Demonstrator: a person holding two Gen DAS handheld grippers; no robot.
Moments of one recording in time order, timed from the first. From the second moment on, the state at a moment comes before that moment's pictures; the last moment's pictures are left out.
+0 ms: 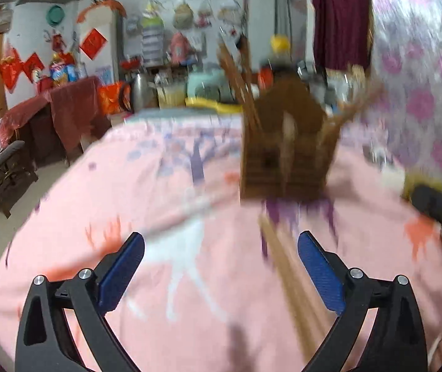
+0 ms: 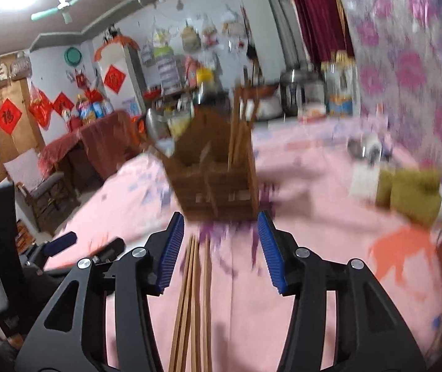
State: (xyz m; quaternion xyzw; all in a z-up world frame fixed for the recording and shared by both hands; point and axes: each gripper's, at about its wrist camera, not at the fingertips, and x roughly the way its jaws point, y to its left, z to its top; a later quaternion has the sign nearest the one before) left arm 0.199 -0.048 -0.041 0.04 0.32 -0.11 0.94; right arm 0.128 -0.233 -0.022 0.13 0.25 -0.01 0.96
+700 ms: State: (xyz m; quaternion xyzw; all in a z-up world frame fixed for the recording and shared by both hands) left arm 0.125 -0.051 -0.113 0.10 0.36 -0.24 0.90; right arm 0.085 -0.224 -0.117 0.08 0.39 -0.01 0.92
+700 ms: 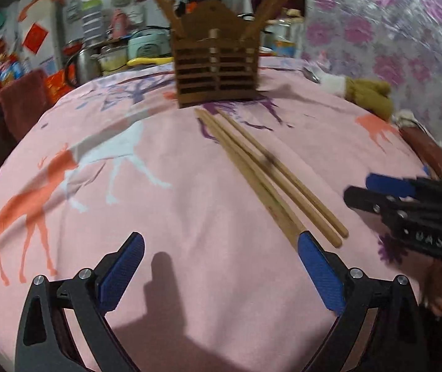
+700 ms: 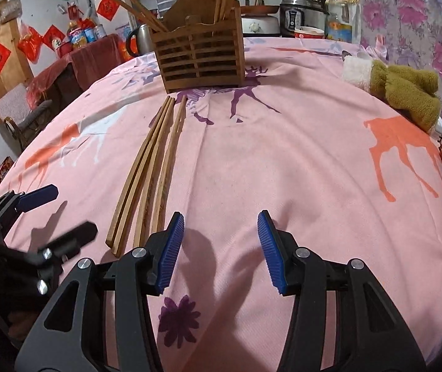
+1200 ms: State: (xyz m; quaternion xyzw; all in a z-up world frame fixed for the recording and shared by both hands) left arm 0.131 -0.062 -0.125 0.11 0.40 -0.23 0.88; right arm 0.085 -0.224 -0.117 0.08 0.39 -0.01 0.92
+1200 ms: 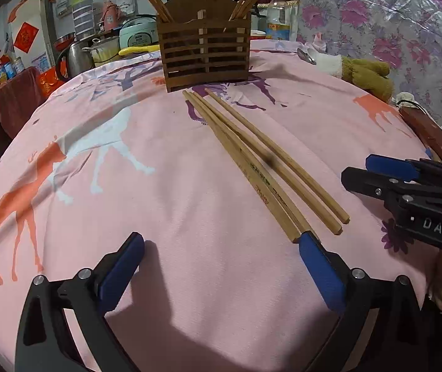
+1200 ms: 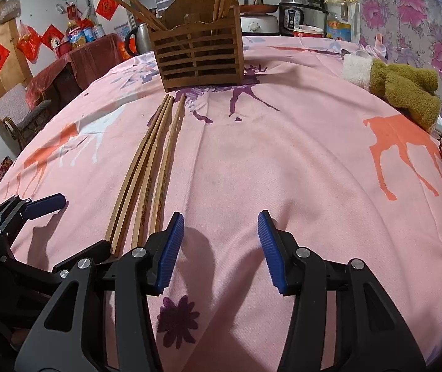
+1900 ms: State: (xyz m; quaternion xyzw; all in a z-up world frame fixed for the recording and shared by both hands) left arm 0.163 -0.019 -0.121 0.06 0.43 -0.15 0.89; right arm 0.071 -0.200 -0.104 0.03 0.35 0.03 0.94
